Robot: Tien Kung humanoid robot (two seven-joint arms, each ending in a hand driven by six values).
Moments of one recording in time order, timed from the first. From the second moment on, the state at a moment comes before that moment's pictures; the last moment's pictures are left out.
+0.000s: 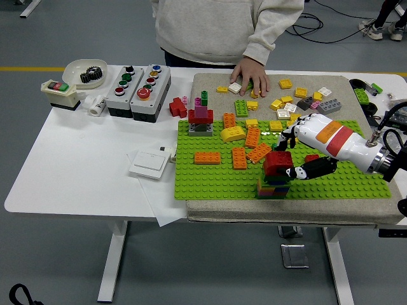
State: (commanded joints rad) left arm -0.27 0.09 -0.53 -0.33 1.10 0.07 0.37; right arm 0.66 -0.66 0.64 1.33 -1.84 -0.19 0.41
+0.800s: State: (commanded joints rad) left arm -0.27 0.09 -0.52 -0.33 1.09 0.07 0.37; right arm 0.66 -0.66 0.64 1.32 -1.84 -0.18 0.42
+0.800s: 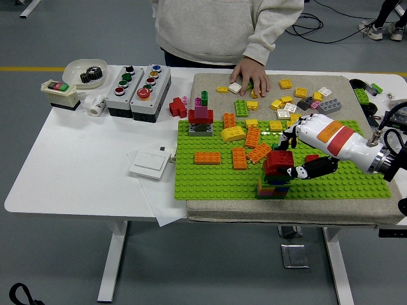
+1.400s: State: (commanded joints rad) left arm -0.27 0.09 -0.52 -0.33 1.09 0.07 0.37; right arm 0.66 -0.66 0.64 1.31 -1.84 -0.18 0.42
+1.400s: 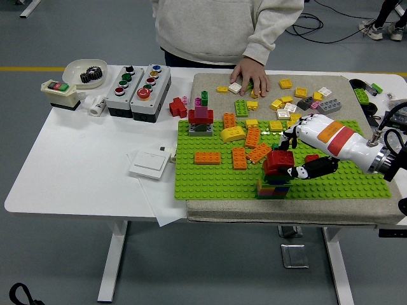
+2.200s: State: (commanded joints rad) left arm -0.27 0.09 -0.52 -0.33 1.09 0.07 0.37; right arm 0.66 -0.65 0.65 1.31 -1.85 -0.17 0.42
